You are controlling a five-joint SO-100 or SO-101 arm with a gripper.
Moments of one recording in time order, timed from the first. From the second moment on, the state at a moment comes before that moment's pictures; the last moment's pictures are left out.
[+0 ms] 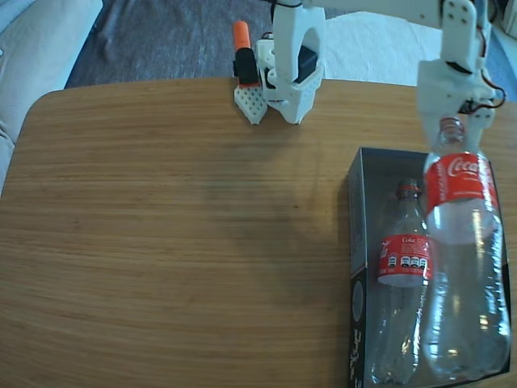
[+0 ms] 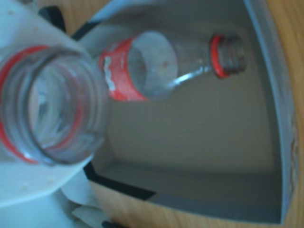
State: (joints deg) arm -52.1 90.2 67.0 88.5 -31.8
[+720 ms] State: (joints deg) arm -55.5 65.7 45.4 88.2 -31.4
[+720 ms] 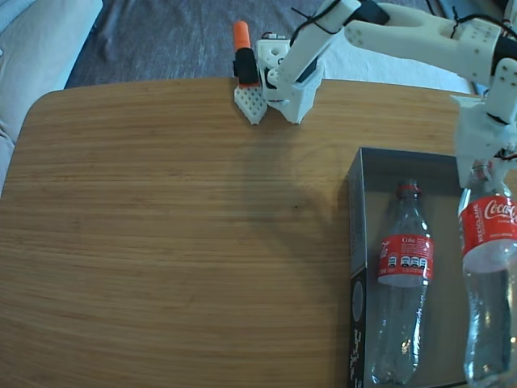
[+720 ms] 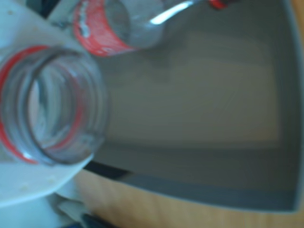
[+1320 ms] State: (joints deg) arm -62.0 57.7 45.4 86.0 -29.3
